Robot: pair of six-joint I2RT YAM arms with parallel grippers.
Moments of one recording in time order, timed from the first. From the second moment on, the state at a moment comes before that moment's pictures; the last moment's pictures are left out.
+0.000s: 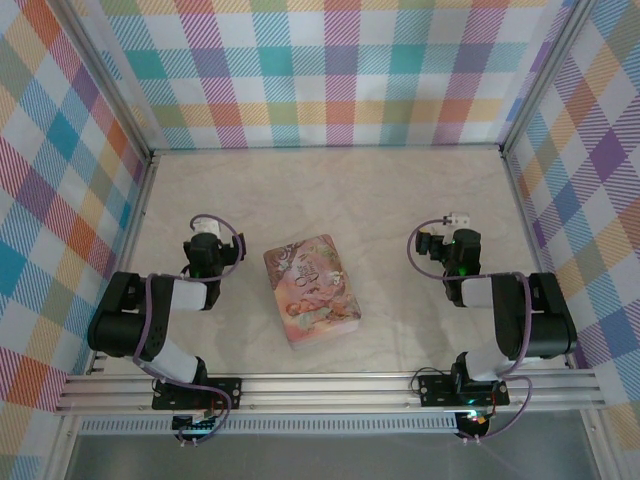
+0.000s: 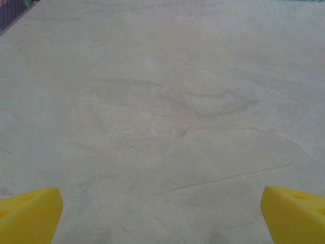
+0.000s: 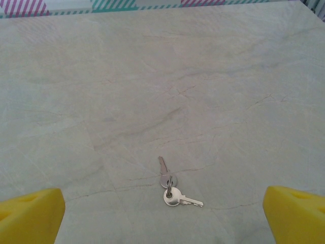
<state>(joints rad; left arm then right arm) -0.11 1.53 0.44 0.61 -0.26 -0.13 0.04 1.50 0.41 0.65 0.04 0.05</state>
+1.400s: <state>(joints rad) -0.40 1.29 0.68 -0.11 0.27 -0.84 0.39 1.09 0.62 -0.30 -0.51 0.64</state>
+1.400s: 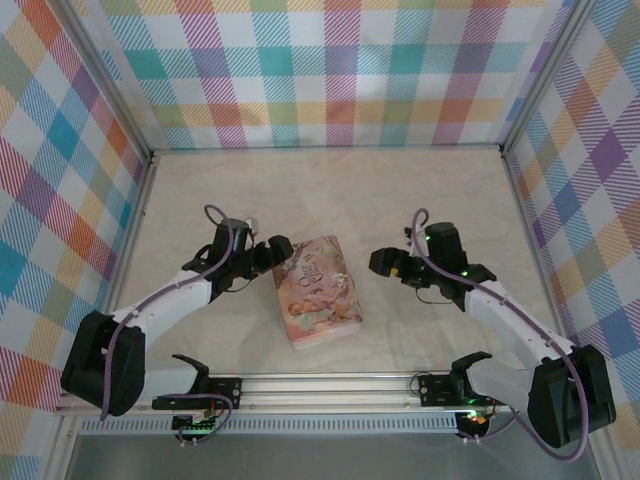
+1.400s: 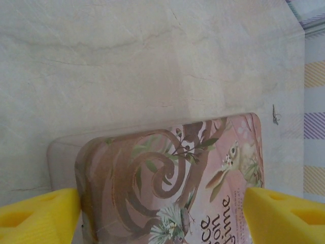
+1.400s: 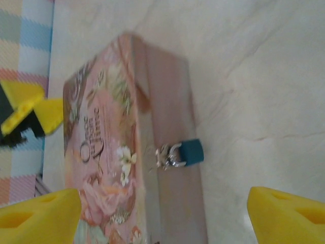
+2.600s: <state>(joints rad) -0.53 1.89 1.38 -0.20 0.37 -0.79 0.67 1.25 0.59 -0.19 -0.47 0.79</state>
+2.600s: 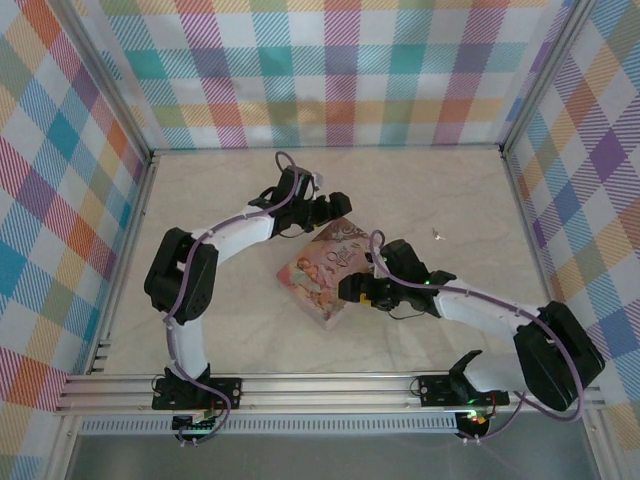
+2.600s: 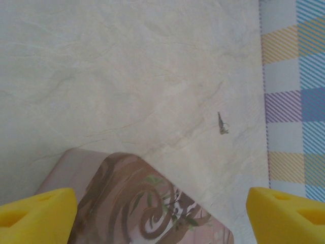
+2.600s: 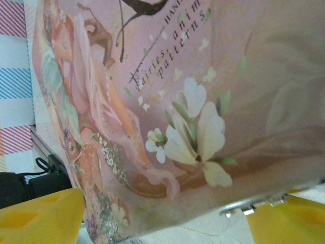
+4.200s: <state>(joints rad) -0.62 1.45 0.95 -0.33 0.21 -0.88 0.27 1.57 1.01 -0.44 -0.46 0.39</state>
